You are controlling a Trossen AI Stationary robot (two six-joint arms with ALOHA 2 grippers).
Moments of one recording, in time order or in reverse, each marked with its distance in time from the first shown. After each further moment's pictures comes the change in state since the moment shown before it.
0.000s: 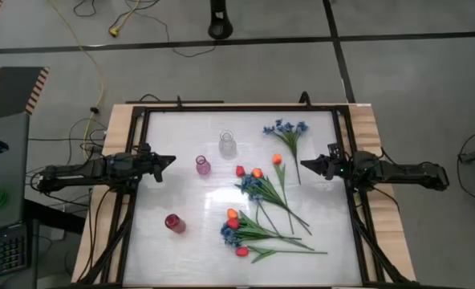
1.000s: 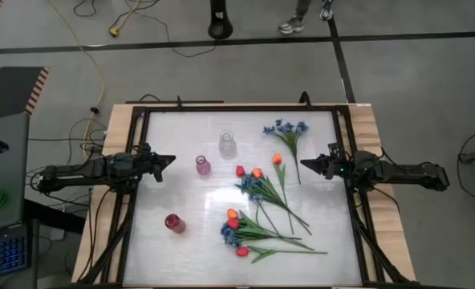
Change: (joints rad) left arm 0.001 0.000 0.000 0.000 -0.007 0.018; right arm -0.003 0.000 -0.002 0.018 0.001 0.001
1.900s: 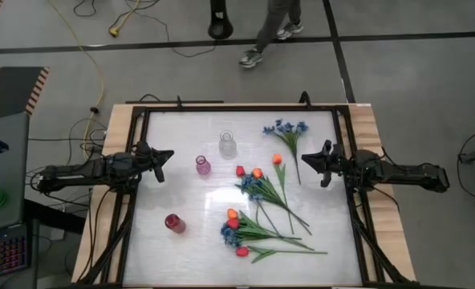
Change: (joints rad) left arm 0.000 0.000 -0.001 0.039 -0.107 0.314; right arm -0.031 0.000 0.011 0.040 0.033 -0.624
